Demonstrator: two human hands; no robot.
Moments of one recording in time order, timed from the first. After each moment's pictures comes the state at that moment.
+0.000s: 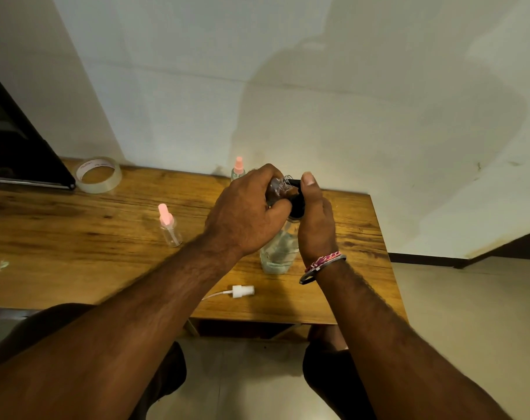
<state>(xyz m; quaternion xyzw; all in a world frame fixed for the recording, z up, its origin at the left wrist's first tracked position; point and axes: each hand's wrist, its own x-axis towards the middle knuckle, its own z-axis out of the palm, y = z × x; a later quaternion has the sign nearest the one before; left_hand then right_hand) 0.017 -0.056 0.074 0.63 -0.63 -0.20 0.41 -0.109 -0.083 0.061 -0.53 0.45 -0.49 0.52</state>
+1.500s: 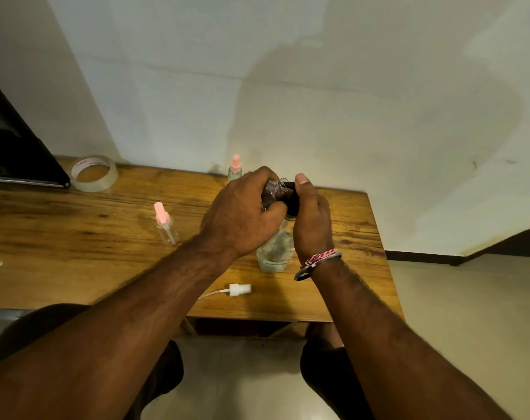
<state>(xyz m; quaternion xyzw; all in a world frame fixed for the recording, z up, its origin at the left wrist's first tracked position) 0.017 -0.056 0.068 0.64 -0.63 -0.20 0.40 -0.107 -0.085 0.057 -0.53 0.46 -0.51 0.50</state>
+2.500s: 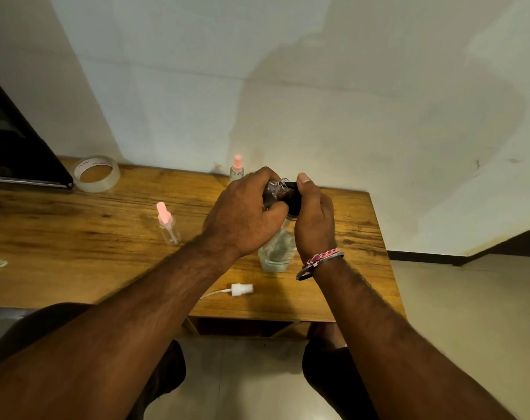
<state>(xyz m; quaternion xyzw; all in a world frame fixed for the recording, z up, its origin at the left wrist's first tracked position) 0.017 -0.058 0.066 0.64 -0.62 -0.22 0.40 -0.109 -0.086 0.056 -0.53 0.48 -0.51 0.48</state>
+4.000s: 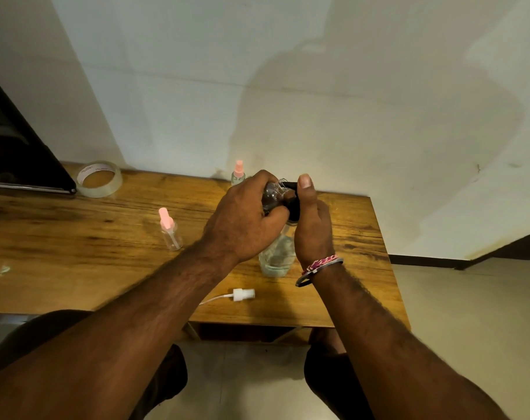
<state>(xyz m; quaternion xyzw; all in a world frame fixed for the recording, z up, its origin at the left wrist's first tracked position) 0.020 -0.057 0.066 0.62 -0.61 -0.23 0.43 -0.105 -0.084 0.055 -0.53 0.45 -0.51 0.51</state>
